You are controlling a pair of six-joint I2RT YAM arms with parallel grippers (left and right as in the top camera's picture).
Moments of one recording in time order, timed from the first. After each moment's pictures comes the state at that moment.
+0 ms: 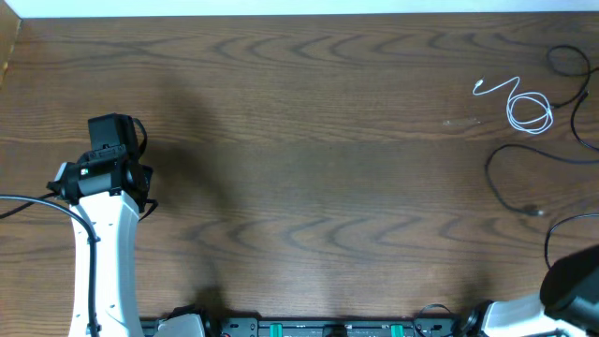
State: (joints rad) left arm 0.24 1.29 1.08 -1.11 -0.45 -1.07; right arm -0.47 1.71 1.64 -0.63 0.42 -0.16
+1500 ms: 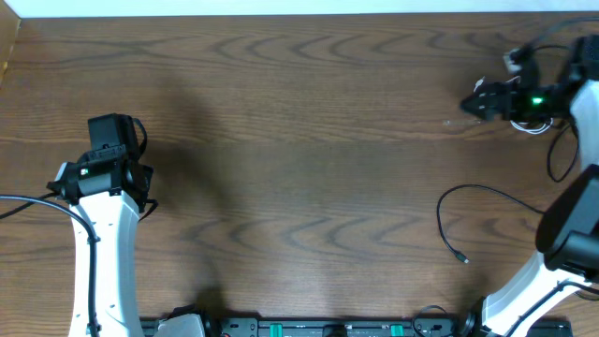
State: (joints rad) left arm 0.24 1.29 1.08 -1.11 -0.45 -1.07; right arm -0.30 1.98 1.64 -1.03 -0.67 -0.35
